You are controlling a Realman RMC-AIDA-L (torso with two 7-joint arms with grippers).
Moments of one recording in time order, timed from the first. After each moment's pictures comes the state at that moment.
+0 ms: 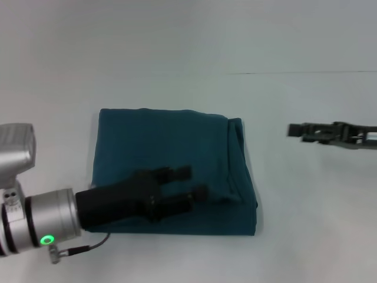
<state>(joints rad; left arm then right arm) -0.42 -2.16 0.93 0.56 1.66 1.55 -1.44 0.62 1.97 -0.58 -0.57 -2.10 -1.44 2.11</state>
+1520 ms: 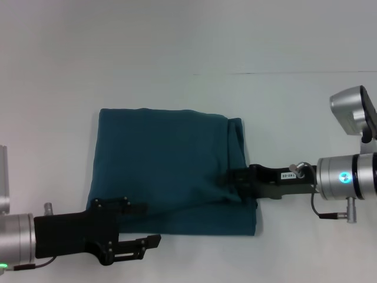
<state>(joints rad) -0.34 -2.15 0.80 0.79 2.02 1.59 -1.23 0.73 2.07 -0.82 -0.36 -2.10 -1.20 2.37</state>
